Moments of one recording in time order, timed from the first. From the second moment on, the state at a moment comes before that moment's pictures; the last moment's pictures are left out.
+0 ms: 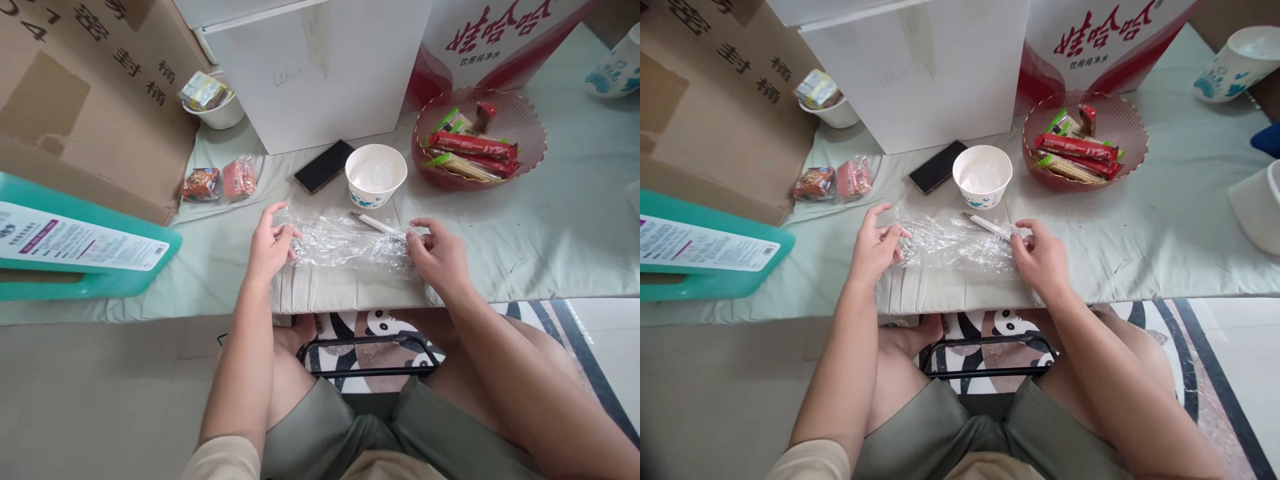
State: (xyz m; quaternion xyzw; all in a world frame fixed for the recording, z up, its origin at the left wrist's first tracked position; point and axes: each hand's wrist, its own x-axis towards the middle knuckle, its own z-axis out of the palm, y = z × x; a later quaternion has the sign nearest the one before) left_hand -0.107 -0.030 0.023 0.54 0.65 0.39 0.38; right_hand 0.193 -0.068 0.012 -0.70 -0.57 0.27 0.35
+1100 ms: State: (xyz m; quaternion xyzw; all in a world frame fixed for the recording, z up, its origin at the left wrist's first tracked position) left_hand -0.125 -0.050 0.018 0.62 0.72 0.26 0.17; right_hand 0.121 -0.094 0.002 -0.41 -0.89 0.10 0.20
